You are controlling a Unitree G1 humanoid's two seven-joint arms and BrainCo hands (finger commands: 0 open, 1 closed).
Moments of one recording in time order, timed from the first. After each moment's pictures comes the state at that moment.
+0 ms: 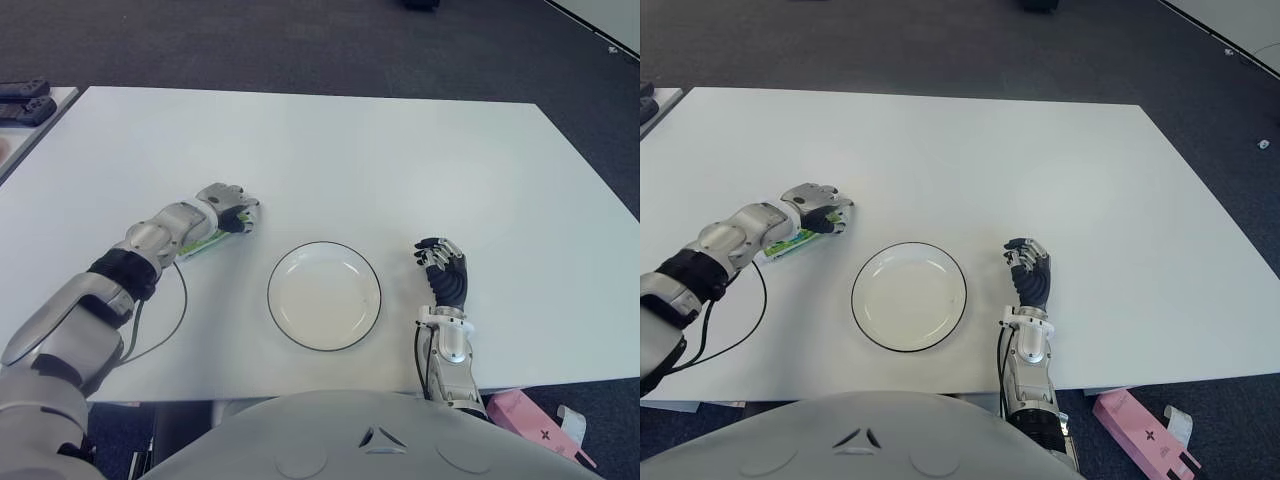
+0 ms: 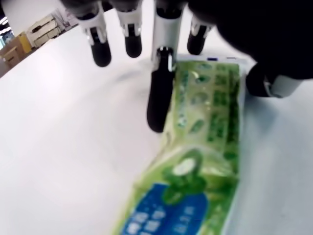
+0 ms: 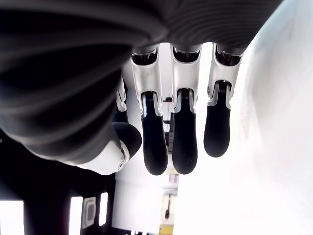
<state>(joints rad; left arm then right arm) -0.49 0.67 -0.68 0.60 0.98 -0.16 -0.20 0.23 0.01 -0.08 0.25 -0.11 -0.44 -0.22</state>
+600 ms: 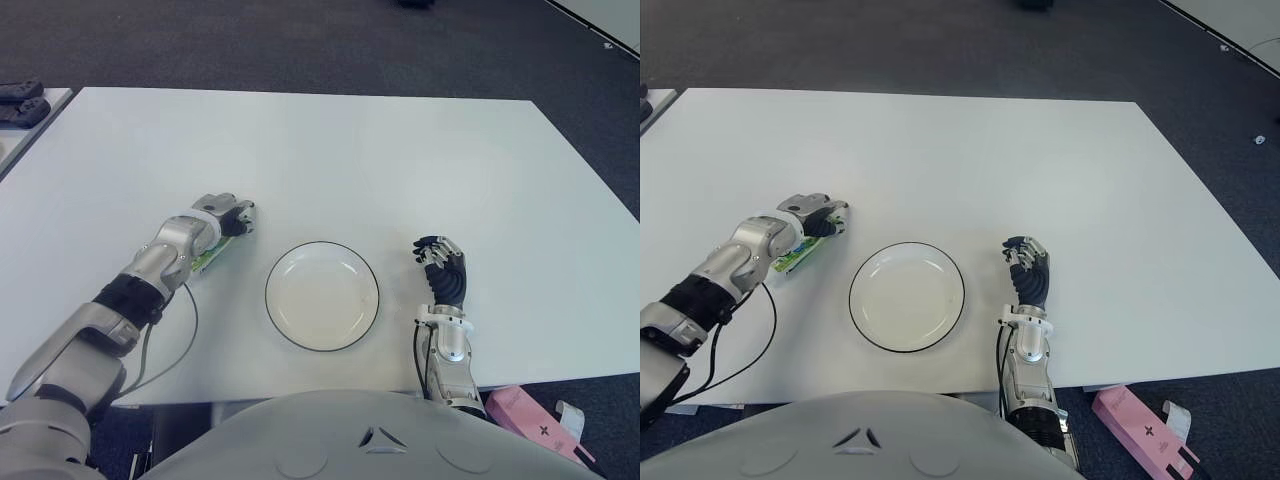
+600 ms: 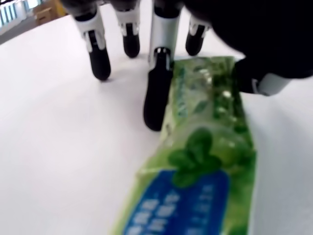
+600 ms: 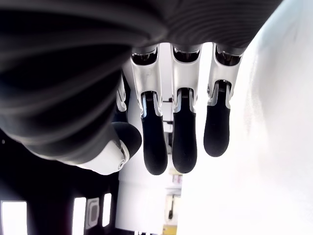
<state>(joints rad) -0.34 0.61 -0.56 0.40 0.86 0.14 -0.34 0.22 0.01 -0.08 0.26 -0.11 -0.47 -0.22</state>
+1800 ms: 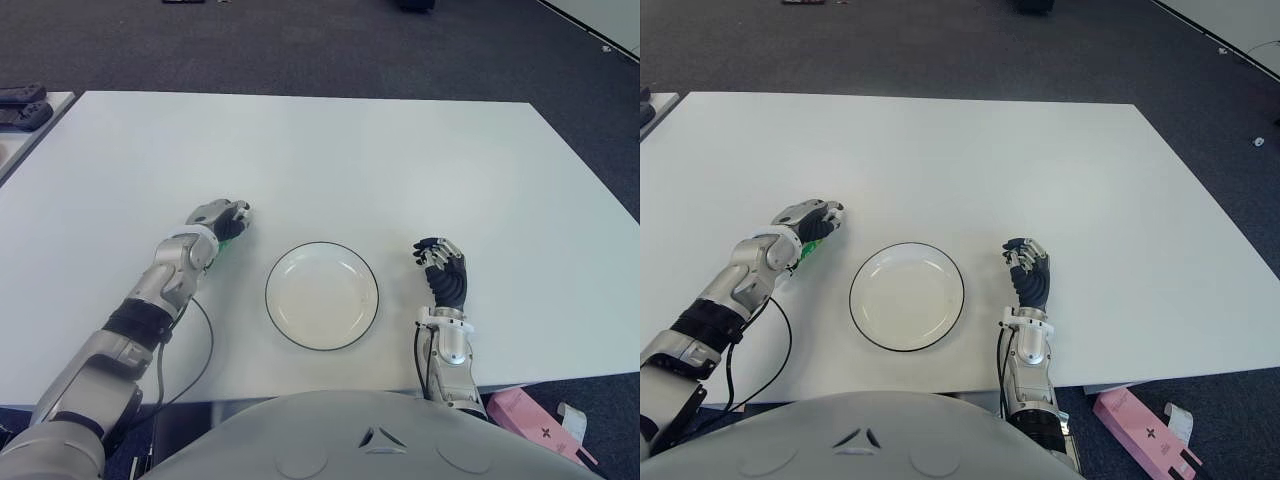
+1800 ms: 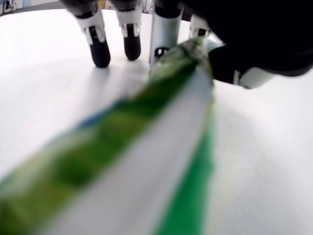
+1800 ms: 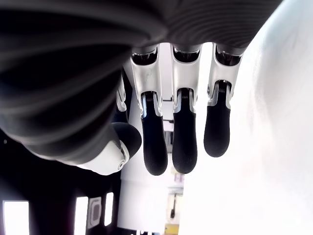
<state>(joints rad) -0.22 0.51 -0.38 0.39 0.73 0.17 -0.20 0.23 0.01 -0.08 0.26 -0.11 -0.47 -0.20</state>
